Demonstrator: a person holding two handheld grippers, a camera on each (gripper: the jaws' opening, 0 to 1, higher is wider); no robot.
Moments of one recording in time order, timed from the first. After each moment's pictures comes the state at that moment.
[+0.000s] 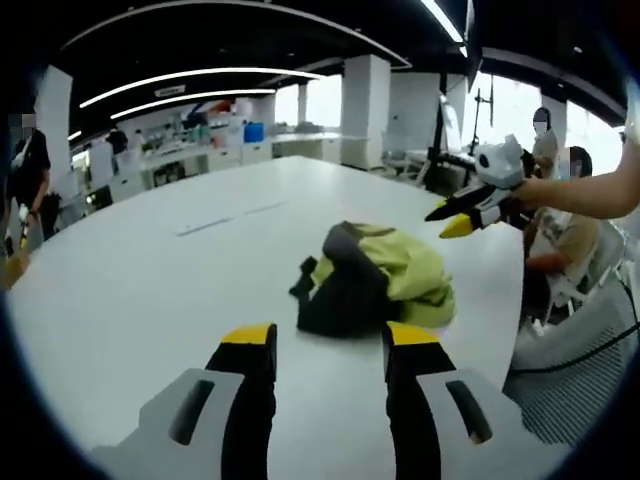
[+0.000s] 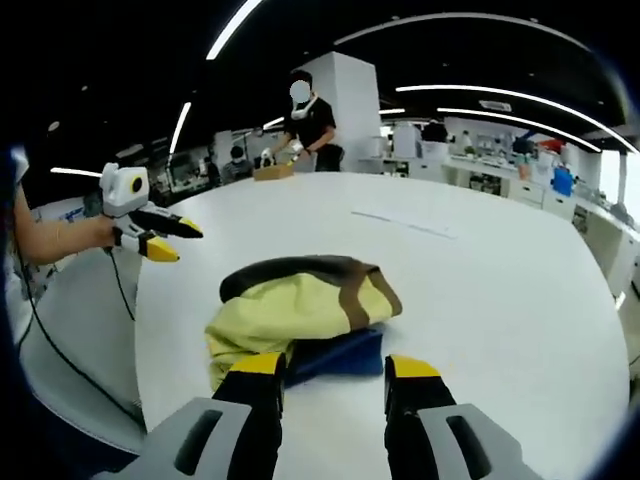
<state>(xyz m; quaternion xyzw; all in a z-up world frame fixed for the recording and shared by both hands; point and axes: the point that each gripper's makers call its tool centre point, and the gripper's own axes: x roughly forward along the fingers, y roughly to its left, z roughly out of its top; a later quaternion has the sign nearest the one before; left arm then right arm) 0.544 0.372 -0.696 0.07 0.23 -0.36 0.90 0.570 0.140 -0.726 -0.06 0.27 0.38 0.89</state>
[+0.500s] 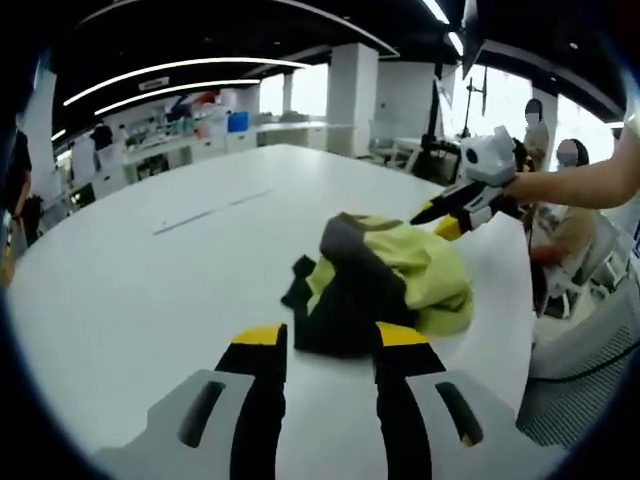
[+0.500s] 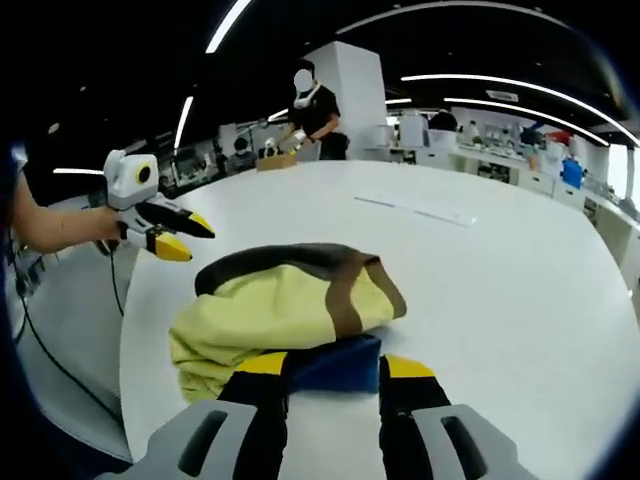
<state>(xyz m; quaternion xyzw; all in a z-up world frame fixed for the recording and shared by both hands) 0.580 0.346 -0.721 0.08 0.25 -0.39 0.88 0.596 0.153 -0.749 -0.06 0.28 0.39 0.87</state>
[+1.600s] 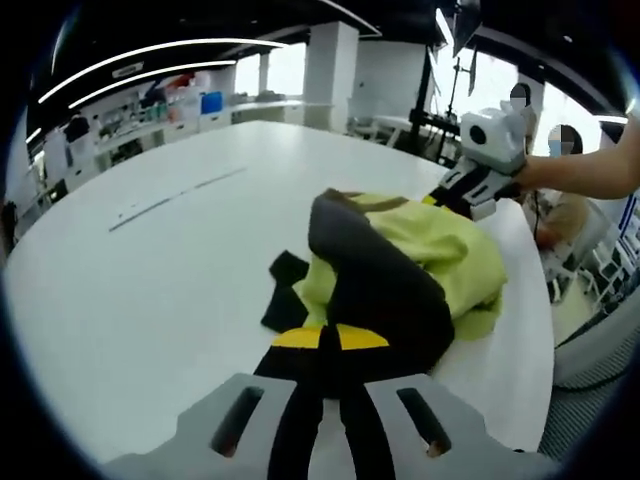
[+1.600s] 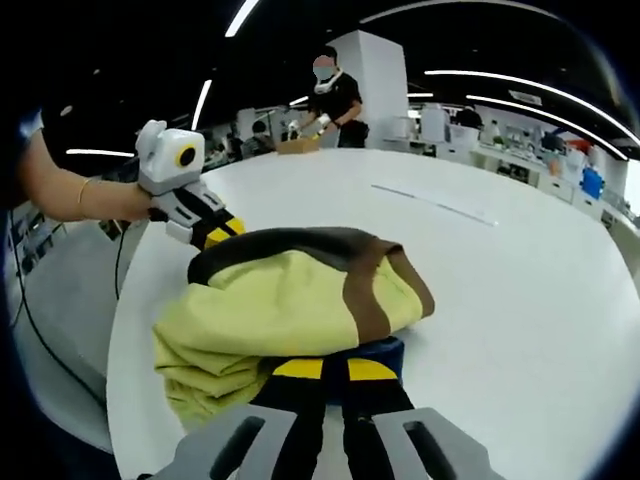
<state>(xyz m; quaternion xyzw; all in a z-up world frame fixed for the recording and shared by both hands) 0.612 0.312 -0.759 0.09 0.29 -0.43 0.85 0.605 0.174 -0.768 -0.08 0.29 0.42 0.85</state>
